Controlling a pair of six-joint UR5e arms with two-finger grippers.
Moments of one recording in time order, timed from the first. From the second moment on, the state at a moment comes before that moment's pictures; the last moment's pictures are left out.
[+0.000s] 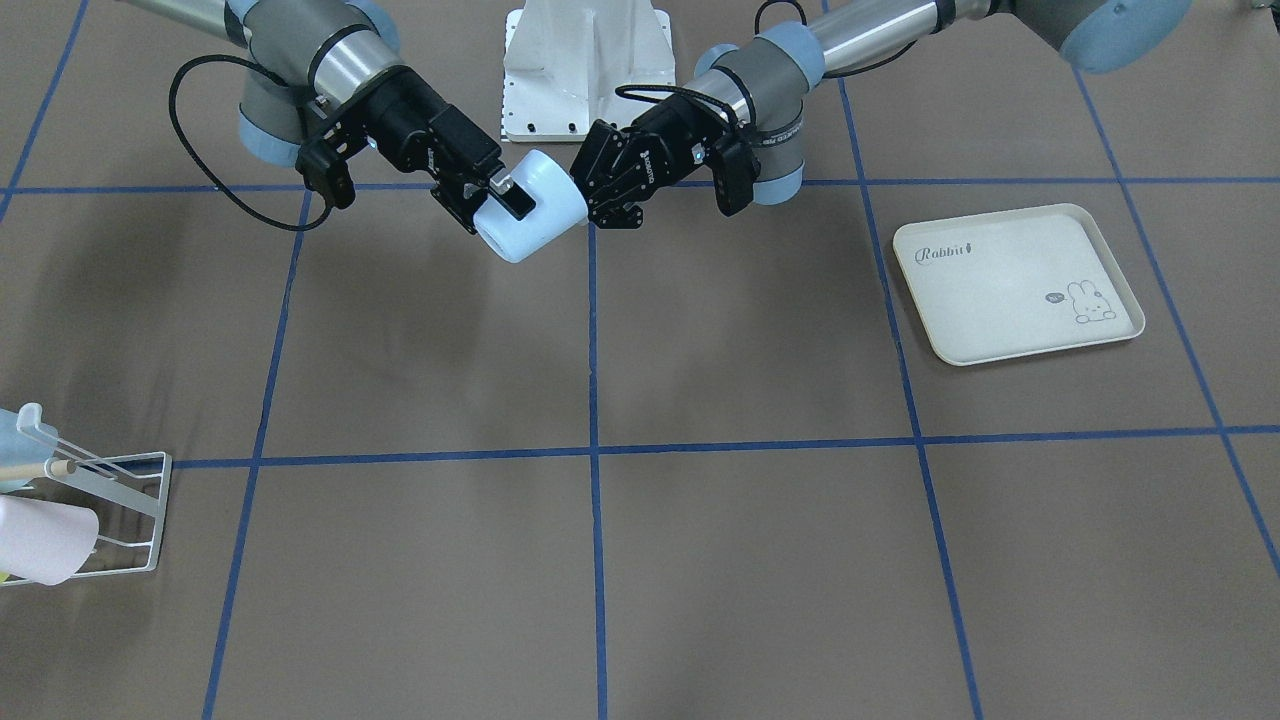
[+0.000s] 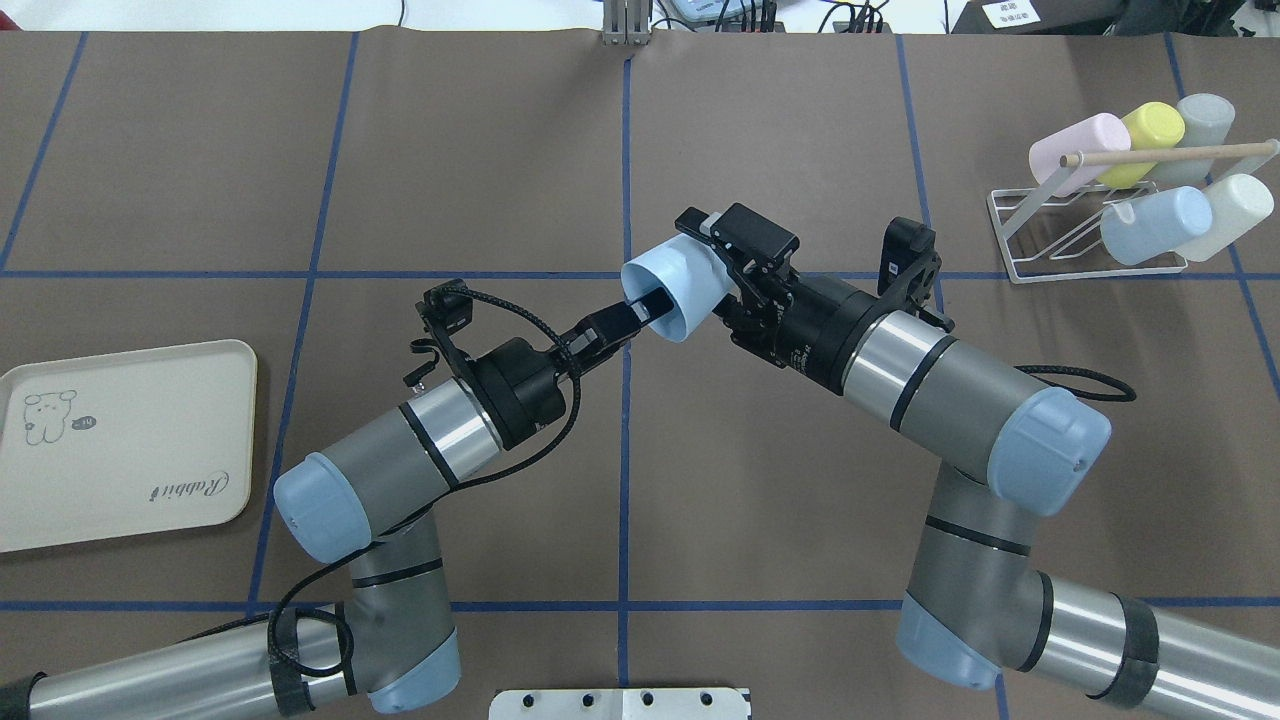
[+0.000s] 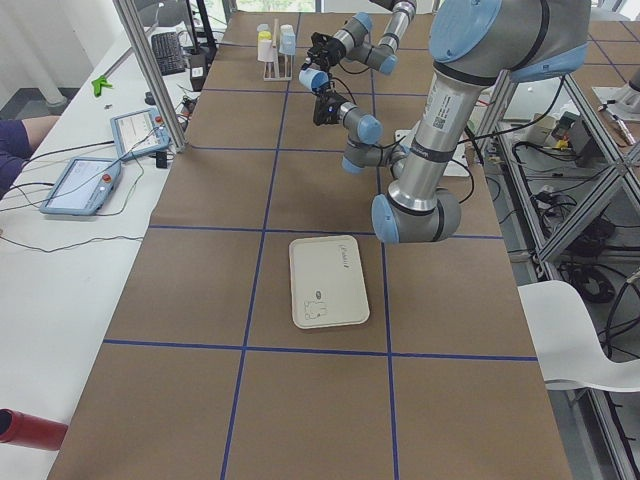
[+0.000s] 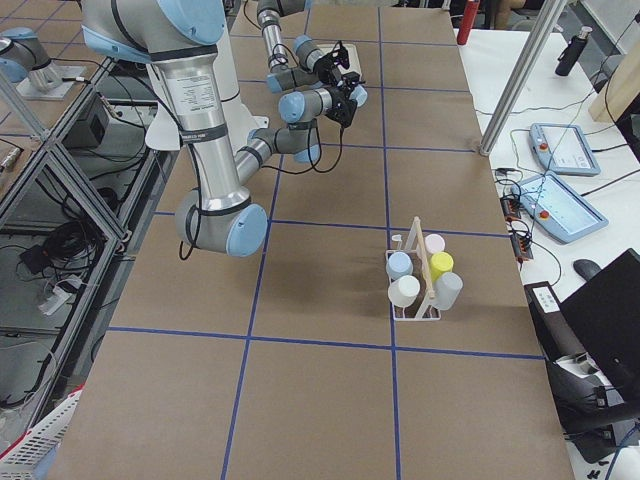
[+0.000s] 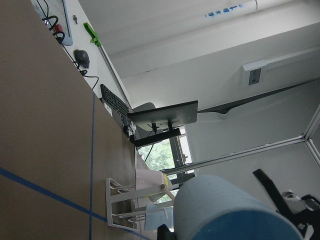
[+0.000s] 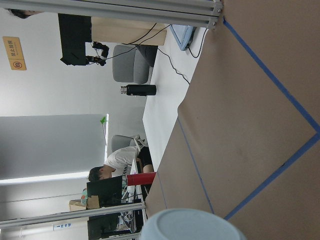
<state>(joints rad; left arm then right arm) -0.32 -2.18 -1.43 -3.26 -1.19 -1.57 0.43 -1.21 1.78 -0.28 1.27 2.02</state>
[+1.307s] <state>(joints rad) -0.33 -2.19 -1.44 -3.27 -1.20 -1.57 0.49 -1.22 1.70 -0.08 1.26 2.03</state>
